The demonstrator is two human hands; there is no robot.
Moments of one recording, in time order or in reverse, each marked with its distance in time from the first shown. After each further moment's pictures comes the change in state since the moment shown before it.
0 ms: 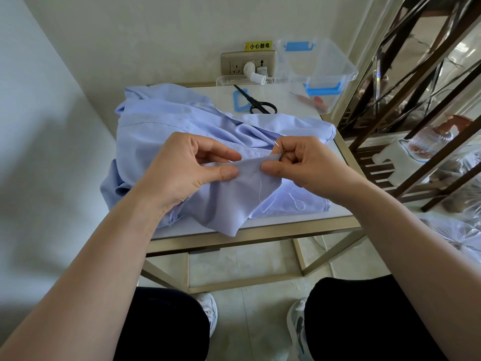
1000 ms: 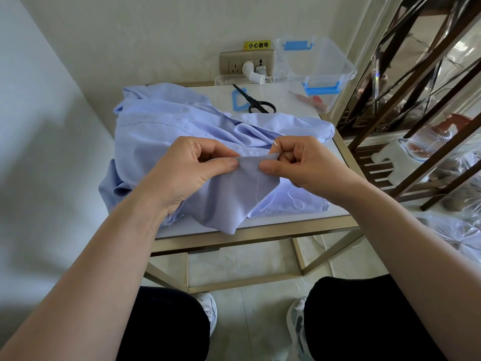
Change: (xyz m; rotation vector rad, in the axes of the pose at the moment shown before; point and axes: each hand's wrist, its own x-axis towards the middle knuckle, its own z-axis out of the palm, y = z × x) left_hand 0.006 -0.005 0.005 -0.052 -0.045 -0.008; right_hand -0.002 -0.003 0.002 0.042 -0.009 0.022
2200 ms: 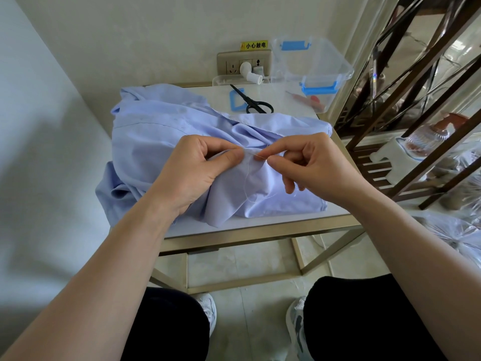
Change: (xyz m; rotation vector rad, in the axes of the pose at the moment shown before) left_hand 0.003 -0.001 0.014 0.019 0.065 0.090; right_hand -0.014 -0.005 -0.005 -0.101 0.093 -0.121
